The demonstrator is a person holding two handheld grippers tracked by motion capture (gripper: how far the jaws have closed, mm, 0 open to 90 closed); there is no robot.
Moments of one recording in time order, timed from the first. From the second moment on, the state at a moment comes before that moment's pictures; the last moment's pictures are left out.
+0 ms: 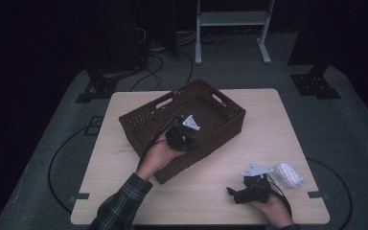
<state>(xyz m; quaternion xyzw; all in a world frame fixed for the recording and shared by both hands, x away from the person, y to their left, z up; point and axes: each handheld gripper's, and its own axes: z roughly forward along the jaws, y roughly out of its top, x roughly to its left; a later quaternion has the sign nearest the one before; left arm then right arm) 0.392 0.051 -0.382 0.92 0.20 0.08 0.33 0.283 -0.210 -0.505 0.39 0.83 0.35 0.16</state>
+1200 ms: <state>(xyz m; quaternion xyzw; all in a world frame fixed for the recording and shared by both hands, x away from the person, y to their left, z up) 0.383 0.065 -0.368 0.90 0.19 0.06 0.39 0.283 -0.210 -0.505 0.39 0.83 0.35 0.16</state>
